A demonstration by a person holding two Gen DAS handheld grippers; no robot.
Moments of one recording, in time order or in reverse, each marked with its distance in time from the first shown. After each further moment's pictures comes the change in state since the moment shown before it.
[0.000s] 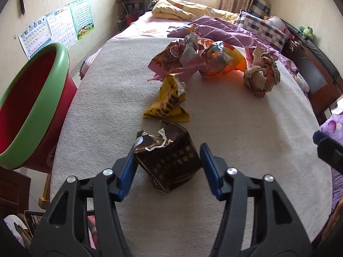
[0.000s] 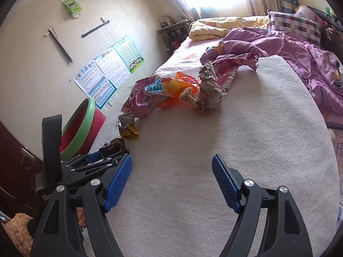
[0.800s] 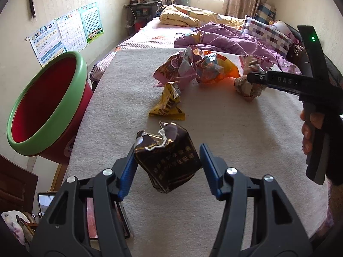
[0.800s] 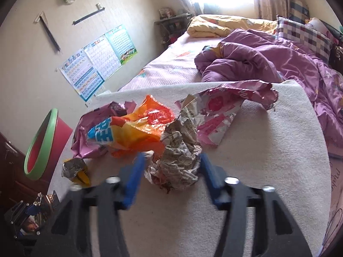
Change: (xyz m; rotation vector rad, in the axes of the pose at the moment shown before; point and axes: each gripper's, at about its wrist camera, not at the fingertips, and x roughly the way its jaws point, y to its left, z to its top) left arm -0.037 -0.013 -0.002 -0.027 -0.032 0.051; right arm 0.092 -0.044 0.093 -0.097 0.067 -0.068
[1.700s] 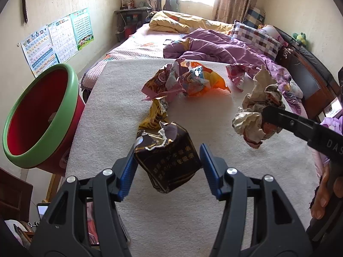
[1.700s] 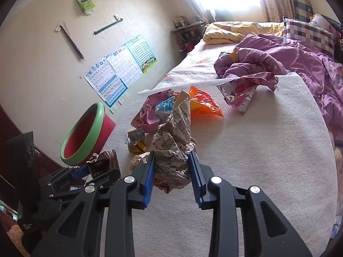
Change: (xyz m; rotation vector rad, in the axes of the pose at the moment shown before) left arm -0.009 -0.003 0.010 0.022 -0.045 -0.073; right arm -0.080 0.056 -0.054 0.032 -0.076 0.132
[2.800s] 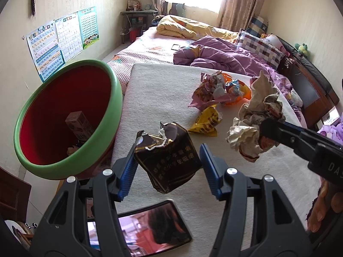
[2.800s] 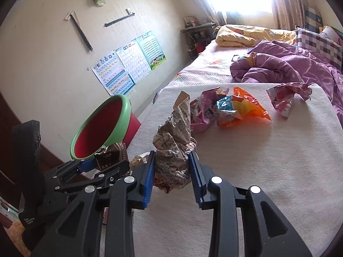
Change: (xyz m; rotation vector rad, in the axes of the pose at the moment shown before) left arm -0.015 0.089 0.002 -0.036 -0.027 -0.027; right arm 0.038 0.095 -0.005 -0.060 0.009 -0.007
